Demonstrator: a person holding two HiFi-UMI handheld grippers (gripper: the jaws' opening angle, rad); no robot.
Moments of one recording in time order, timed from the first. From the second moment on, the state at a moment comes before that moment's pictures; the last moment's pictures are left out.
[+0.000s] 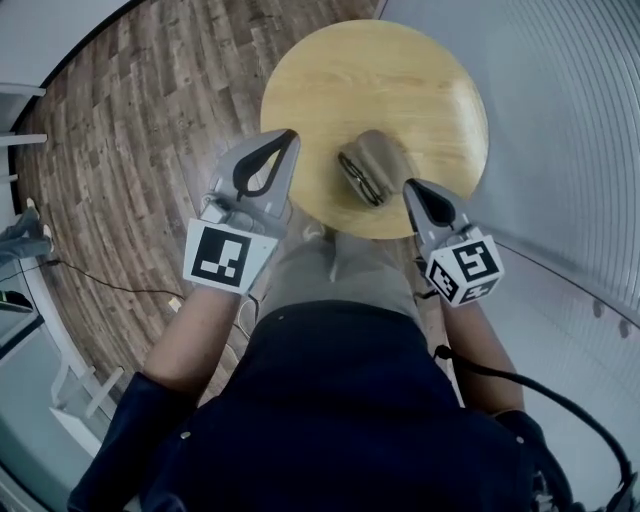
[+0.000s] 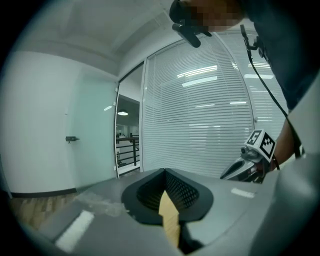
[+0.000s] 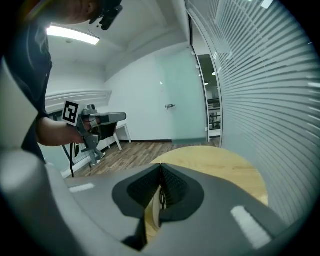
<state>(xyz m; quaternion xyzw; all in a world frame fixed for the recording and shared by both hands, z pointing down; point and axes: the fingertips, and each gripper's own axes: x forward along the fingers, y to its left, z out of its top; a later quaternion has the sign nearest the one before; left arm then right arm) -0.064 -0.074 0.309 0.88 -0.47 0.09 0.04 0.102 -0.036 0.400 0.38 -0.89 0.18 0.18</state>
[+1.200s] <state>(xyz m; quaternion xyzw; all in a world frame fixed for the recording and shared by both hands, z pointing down) -0.055 -0.014 0.254 0.86 -0.49 0.11 0.12 0.096 0.056 0.394 0.27 -0.86 0.29 0.32</state>
